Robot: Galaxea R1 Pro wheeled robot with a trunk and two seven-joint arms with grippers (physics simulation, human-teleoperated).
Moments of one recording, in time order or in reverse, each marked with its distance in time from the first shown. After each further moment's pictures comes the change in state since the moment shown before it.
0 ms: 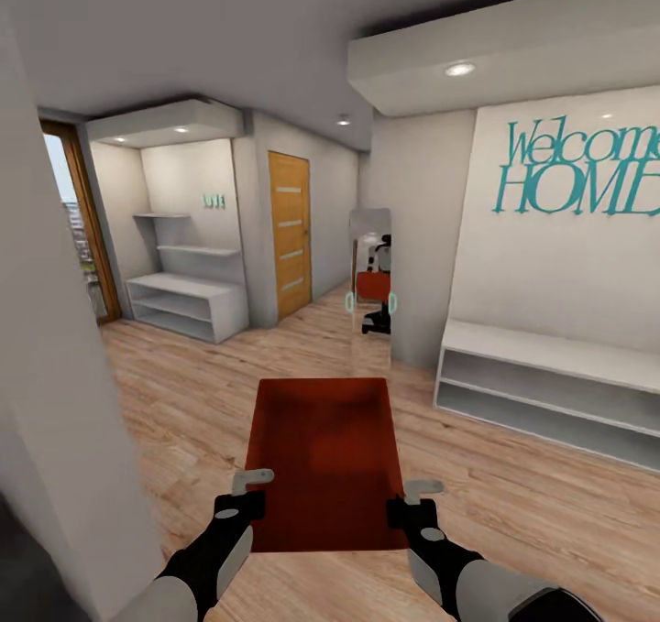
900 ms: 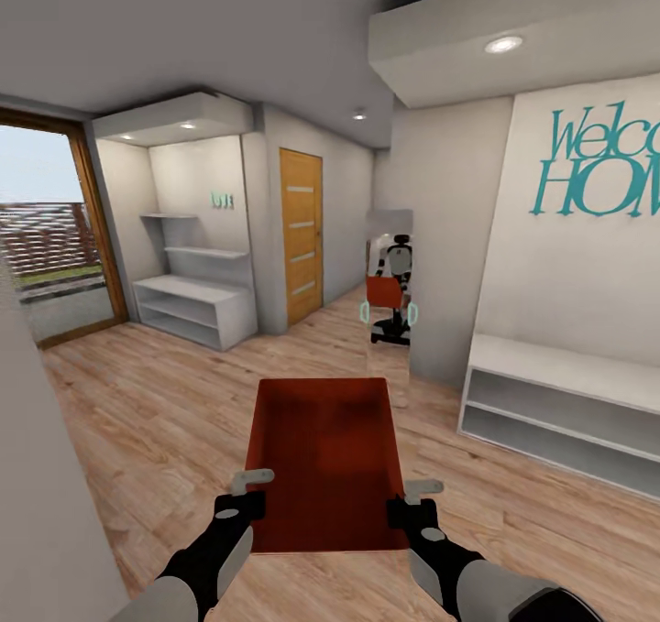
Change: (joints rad) left arm 0.000 -0.002 0.002 0.001 -0.001 0.000 0.000; right arm 0.000 -0.002 0.011 0.000 -0.013 0.000 0.002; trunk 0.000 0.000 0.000
